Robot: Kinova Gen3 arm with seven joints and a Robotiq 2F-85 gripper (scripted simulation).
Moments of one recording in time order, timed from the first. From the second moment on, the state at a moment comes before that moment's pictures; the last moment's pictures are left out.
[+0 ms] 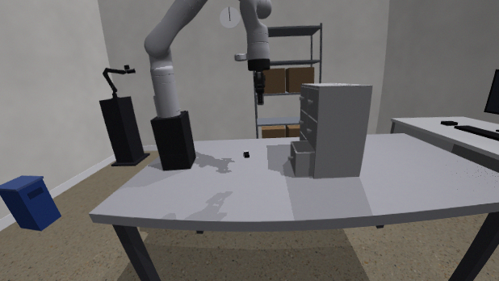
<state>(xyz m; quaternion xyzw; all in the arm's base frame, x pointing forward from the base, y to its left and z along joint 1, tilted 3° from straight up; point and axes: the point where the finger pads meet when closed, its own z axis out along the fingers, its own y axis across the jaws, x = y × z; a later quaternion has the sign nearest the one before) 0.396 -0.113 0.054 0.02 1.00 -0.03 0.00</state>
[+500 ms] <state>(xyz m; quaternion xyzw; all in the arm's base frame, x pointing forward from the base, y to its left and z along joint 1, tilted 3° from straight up) 0.396 -0.114 0.053 0.03 1.00 -0.03 0.00</state>
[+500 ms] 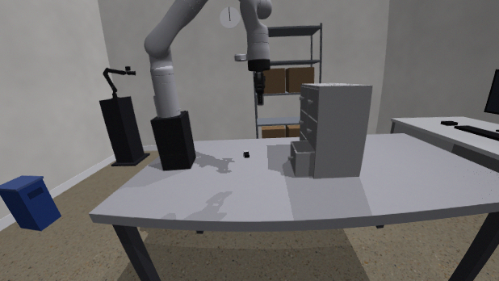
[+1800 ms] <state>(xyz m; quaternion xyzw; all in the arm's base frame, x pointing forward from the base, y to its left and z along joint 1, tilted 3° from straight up) 0.403 -0.114 0.048 0.10 0.99 -0.02 0.01</state>
